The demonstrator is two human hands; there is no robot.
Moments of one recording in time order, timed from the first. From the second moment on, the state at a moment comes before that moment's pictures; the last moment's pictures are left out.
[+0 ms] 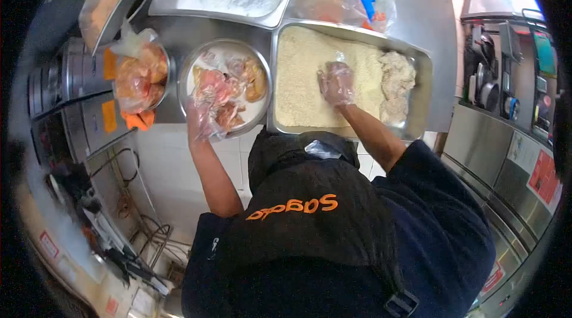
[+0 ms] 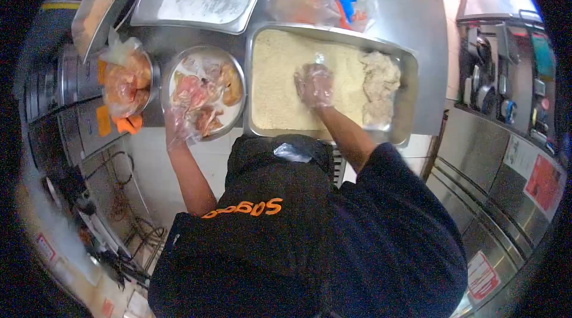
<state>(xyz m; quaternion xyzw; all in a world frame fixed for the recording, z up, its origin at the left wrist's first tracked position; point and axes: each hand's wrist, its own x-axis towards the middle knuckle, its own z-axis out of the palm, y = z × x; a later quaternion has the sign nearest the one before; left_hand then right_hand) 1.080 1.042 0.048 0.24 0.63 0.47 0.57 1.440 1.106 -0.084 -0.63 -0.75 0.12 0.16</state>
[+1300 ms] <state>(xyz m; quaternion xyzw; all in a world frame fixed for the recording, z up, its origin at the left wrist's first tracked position) 1.117 1.047 0.042 0.19 0.63 0.54 0.53 1.520 1.045 0.001 -0.64 -0.48 0.45 0.39</state>
